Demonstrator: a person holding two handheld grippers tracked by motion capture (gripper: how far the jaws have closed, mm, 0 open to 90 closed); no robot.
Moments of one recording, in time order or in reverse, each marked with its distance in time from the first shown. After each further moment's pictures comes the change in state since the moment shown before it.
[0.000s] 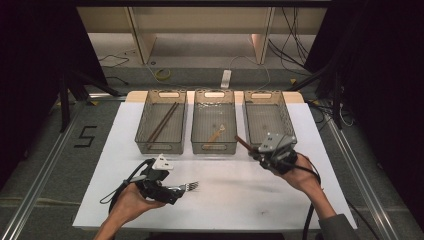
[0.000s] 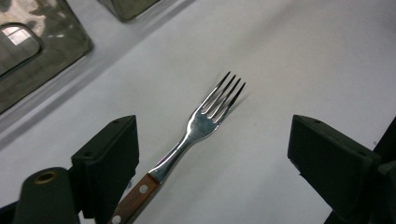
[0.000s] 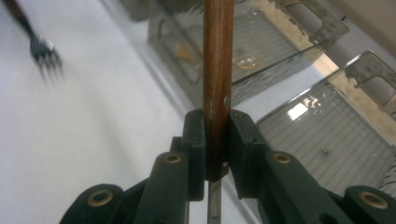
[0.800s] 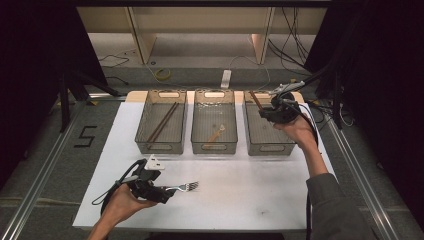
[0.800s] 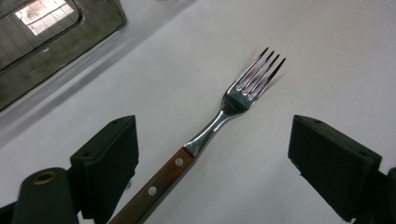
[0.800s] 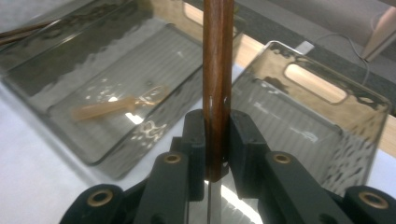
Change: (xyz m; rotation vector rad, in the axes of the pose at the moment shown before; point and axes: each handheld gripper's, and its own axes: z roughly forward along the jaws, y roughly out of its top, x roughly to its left) left arm 0.016 -0.014 -0.001 0.032 0.054 -0.007; right arm -0.116 0.042 0.030 0.047 -0.075 0.330
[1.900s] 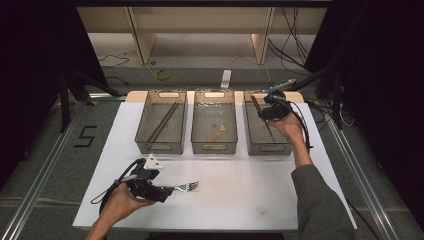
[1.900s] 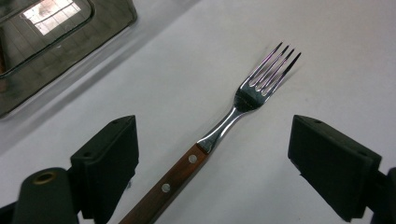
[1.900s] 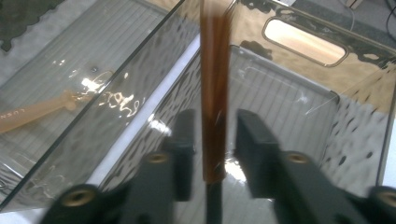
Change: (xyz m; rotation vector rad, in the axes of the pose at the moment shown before) left arm 0.006 -0.002 0.001 0.008 0.023 0.006; right arm -0.021 -0.001 0.055 0.133 -0.088 0.114
